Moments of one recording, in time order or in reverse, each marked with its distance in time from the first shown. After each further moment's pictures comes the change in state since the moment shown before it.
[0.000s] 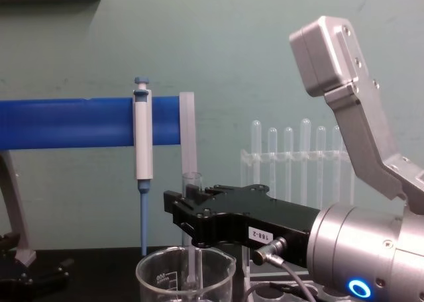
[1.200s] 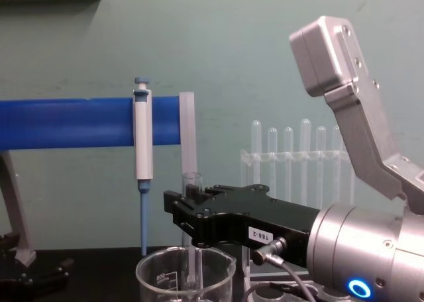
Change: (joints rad) left arm 0.000 0.000 0.000 0.000 0.000 0.000 0.000; right arm 0.000 0.000 0.000 0.000 0.000 0.000 0.000
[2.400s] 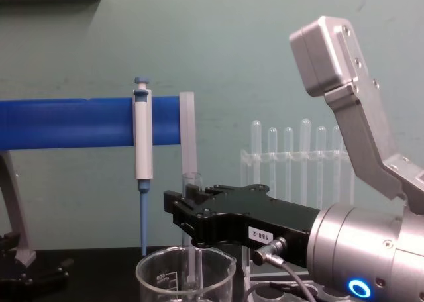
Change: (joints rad) left arm 0.000 0.000 0.000 0.000 0.000 0.000 0.000; right arm 0.000 0.000 0.000 0.000 0.000 0.000 0.000
